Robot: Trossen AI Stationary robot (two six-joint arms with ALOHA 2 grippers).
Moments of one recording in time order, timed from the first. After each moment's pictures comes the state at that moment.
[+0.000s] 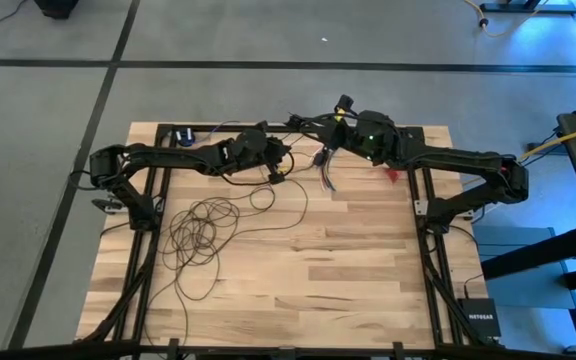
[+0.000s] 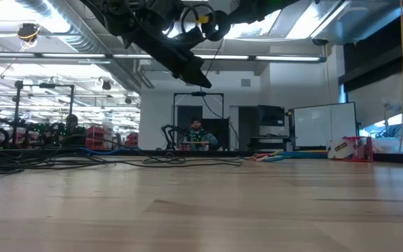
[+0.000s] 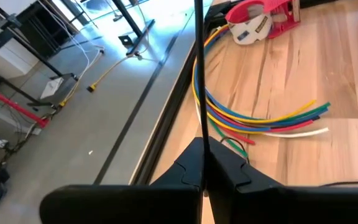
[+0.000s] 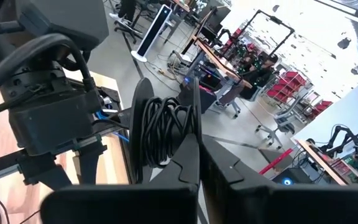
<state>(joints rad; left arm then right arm) 0.32 1.62 1.05 0.13 -0.28 0.37 -0.29 1.34 1.12 0.13 0.24 -0.58</state>
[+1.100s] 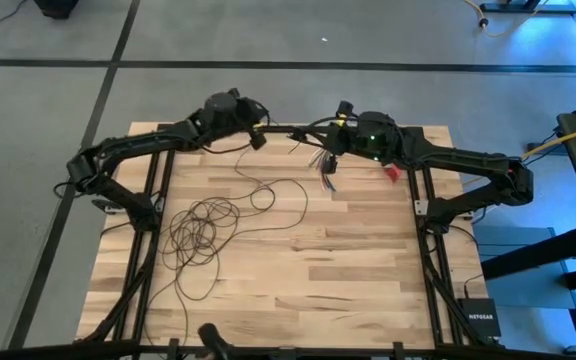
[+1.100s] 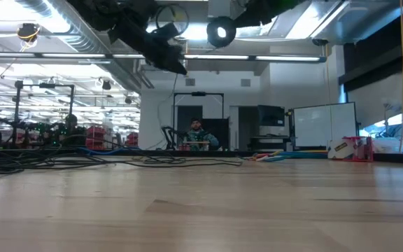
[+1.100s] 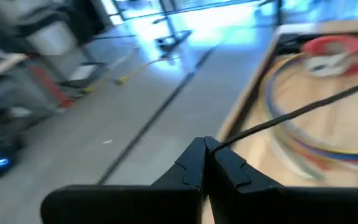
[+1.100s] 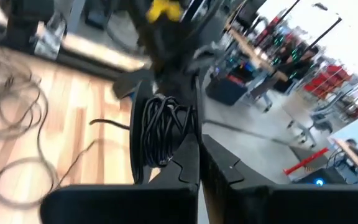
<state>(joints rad) 0.60 1.47 1.05 0.08 -0.09 0.30 -0.29 1.29 1.12 -0.04 0.13 -0.55</state>
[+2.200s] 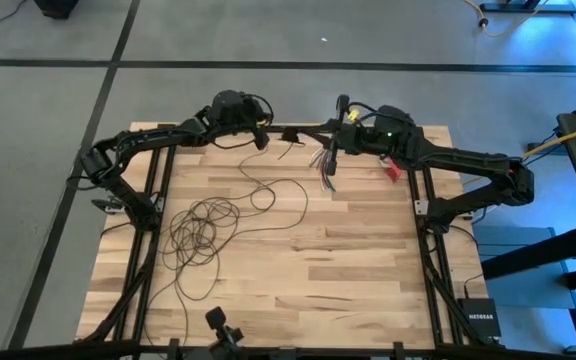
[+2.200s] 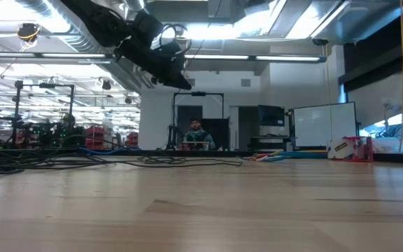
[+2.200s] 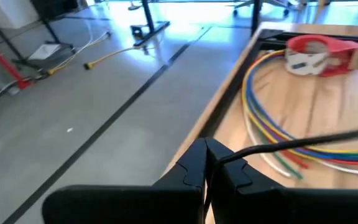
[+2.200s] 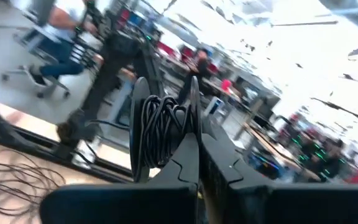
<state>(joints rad) 0.67 1.58 1.05 0.15 0.05 0.21 -0.29 1.29 1.12 0.30 -0.20 -0.51</state>
